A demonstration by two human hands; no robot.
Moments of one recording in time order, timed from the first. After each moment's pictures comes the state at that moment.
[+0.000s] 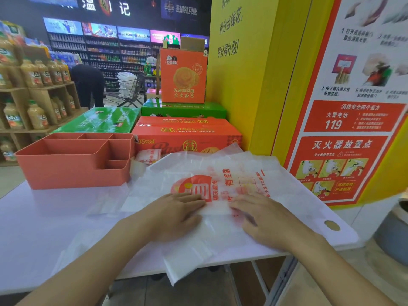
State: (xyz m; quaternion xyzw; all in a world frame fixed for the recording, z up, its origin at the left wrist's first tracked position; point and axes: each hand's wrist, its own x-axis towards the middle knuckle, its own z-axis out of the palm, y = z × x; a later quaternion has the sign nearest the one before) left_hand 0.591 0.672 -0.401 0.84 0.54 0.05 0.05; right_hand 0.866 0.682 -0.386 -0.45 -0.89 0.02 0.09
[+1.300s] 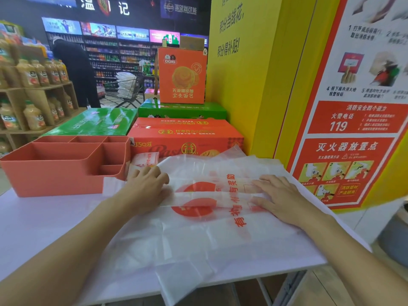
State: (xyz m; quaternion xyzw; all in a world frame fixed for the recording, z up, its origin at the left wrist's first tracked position) left_hand 0.526 0.745 -0.404 0.75 0.64 0.06 -0.15; right_hand 0.905 0.773 -0.390 -0.57 -0.82 0.03 0.05
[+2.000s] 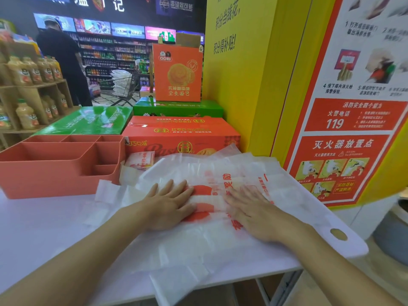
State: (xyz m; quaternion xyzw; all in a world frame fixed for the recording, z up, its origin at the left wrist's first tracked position) left_hand 0.585 0.727 -0.401 0.78 0.61 -0.08 0.10; right_hand 0.857 0.742 -0.402 -0.49 -0.87 0.07 -0.06
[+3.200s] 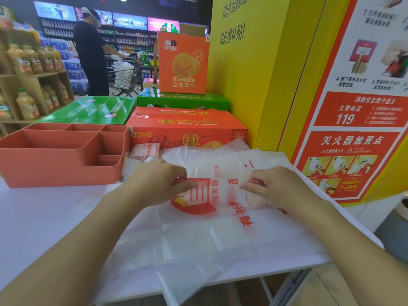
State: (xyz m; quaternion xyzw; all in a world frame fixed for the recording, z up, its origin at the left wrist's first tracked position) left_hand 0.554 0.731 -0.375 0.80 0.57 0.15 -0.09; right_hand 0.867 0.768 -0.371 -0.52 -0.84 -0.01 0.14
